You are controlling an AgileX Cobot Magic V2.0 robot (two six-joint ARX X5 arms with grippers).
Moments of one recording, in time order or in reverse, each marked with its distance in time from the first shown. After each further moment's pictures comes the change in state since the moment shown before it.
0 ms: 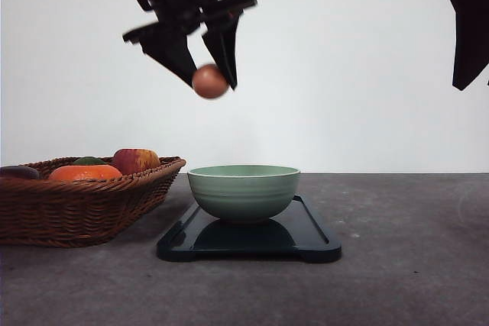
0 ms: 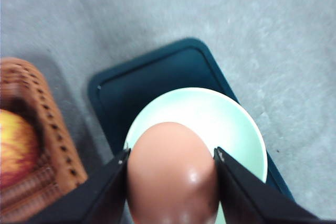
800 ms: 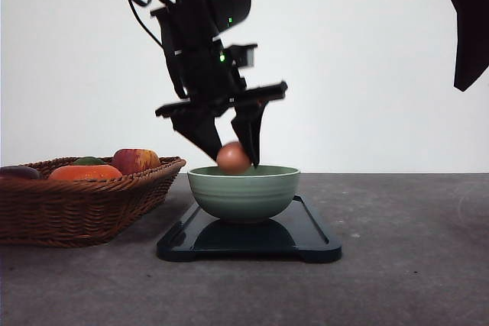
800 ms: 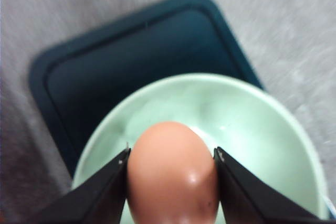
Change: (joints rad) left_arx -0.021 0.230 0.000 0.104 0.000 -0.001; right_arx 0.000 0.000 0.000 -0.007 0.000 0.000
